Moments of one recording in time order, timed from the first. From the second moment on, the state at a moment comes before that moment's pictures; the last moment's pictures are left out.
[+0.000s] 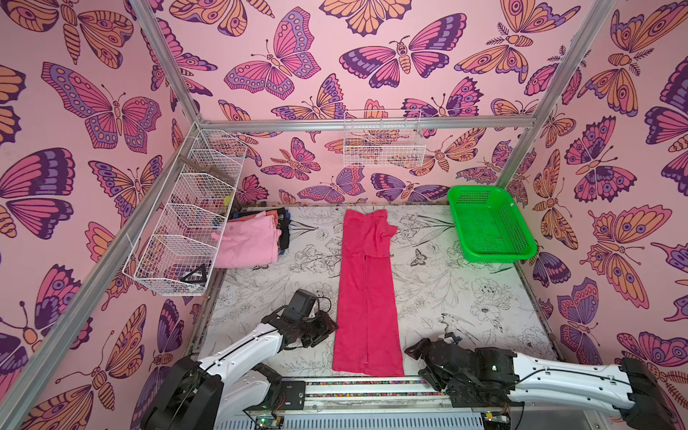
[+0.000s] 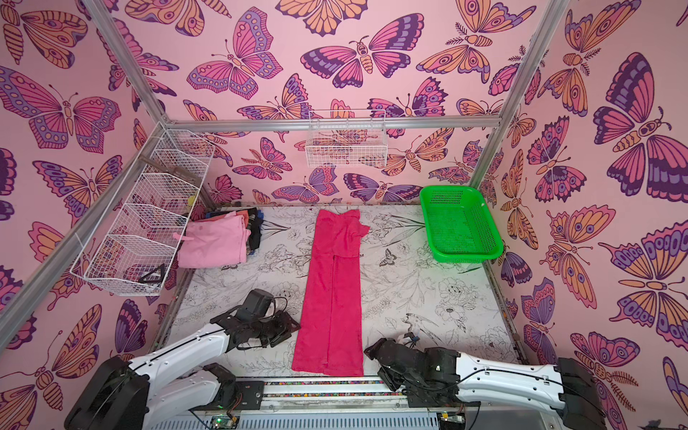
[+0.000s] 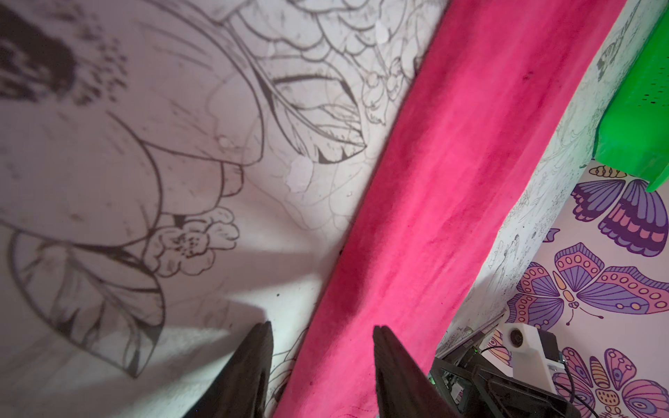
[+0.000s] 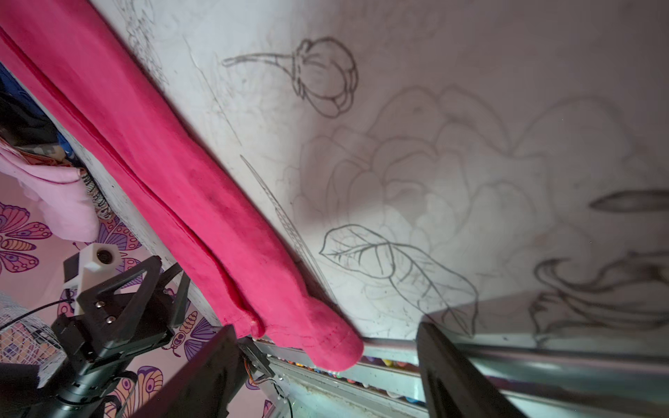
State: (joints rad) left arm -0.50 1.08 0.37 -0.34 0.39 -1.04; right arm 1.36 0.65 0.23 -0.51 0.09 2.04
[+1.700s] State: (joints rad) left arm -0.62 0.98 0.25 -0.30 0.58 -1.16; right arm 1.28 0.62 0.20 -0.46 0.12 1.86
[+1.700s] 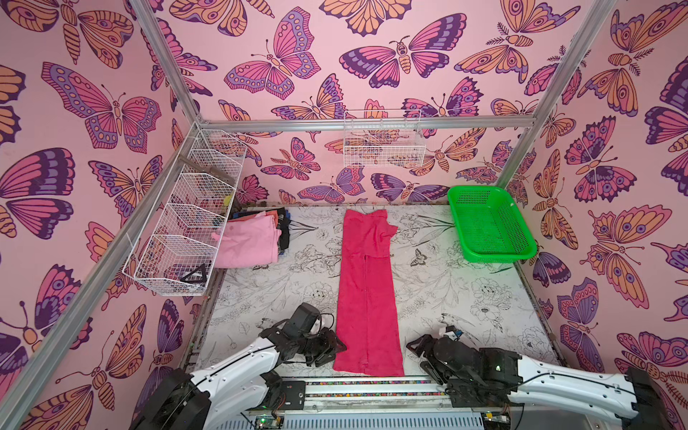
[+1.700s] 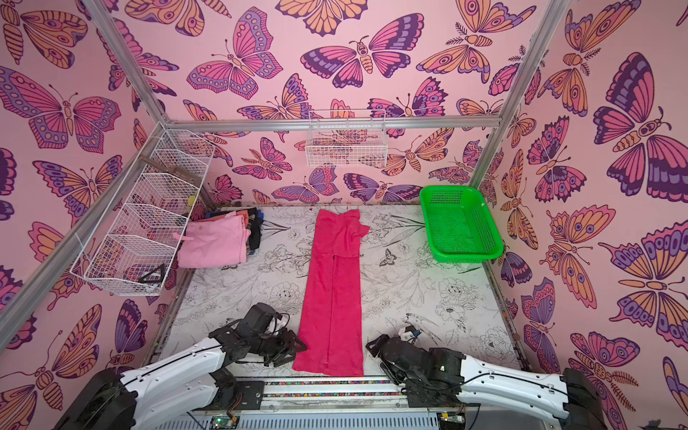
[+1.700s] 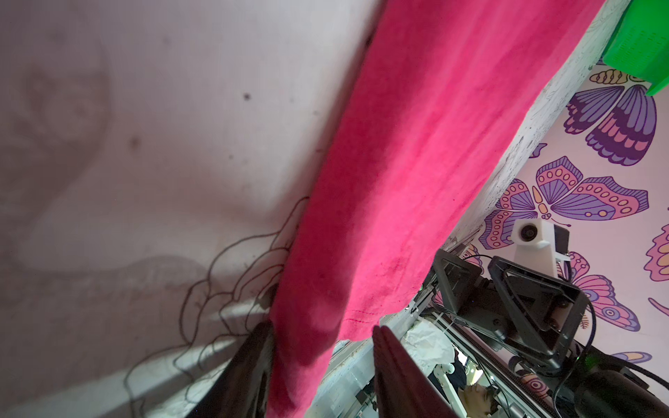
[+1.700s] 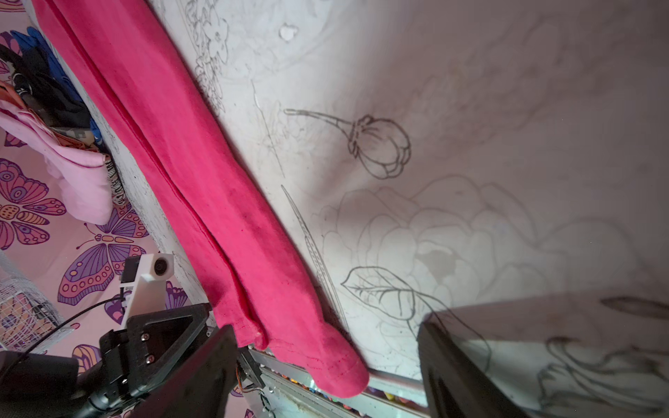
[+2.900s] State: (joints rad) left arm -0.68 0.90 0.23 -0.35 0.54 -1.24; right arm 1.30 1.04 0.33 -0.21 -0.07 1.75
